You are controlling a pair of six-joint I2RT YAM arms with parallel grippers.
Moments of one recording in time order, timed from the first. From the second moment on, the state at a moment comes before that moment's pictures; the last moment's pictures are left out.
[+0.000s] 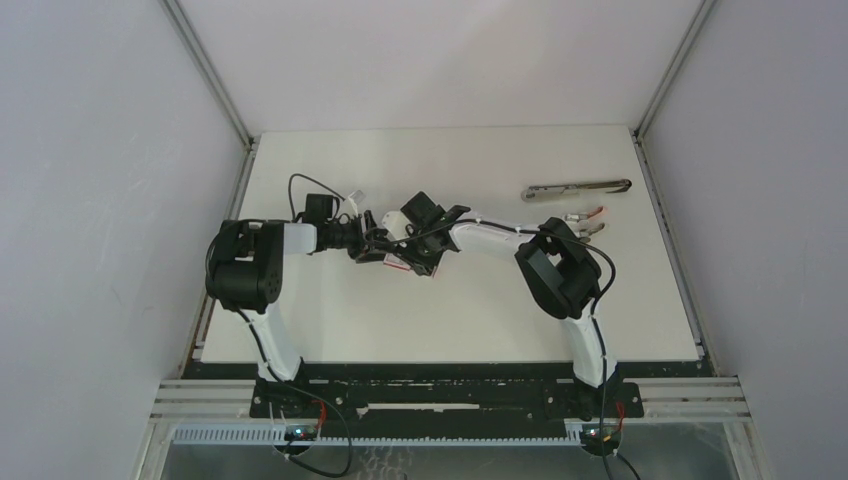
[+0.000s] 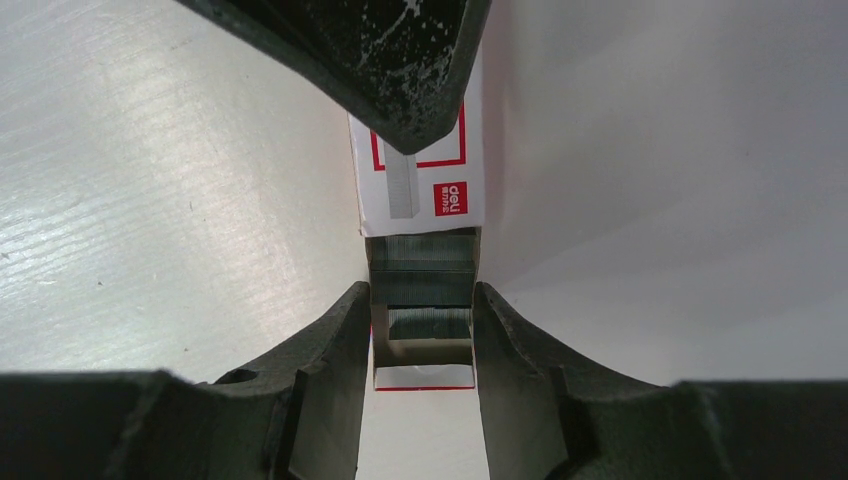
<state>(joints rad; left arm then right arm) -0.10 1.90 0.93 0.01 0.90 -0.45 0.80 2.10 1.53 -0.52 -0.18 -0.36</state>
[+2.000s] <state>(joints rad) -0.08 1.88 0.93 0.03 0.95 -0.46 0.60 1.89 1.32 -0.47 -0.45 -0.17</state>
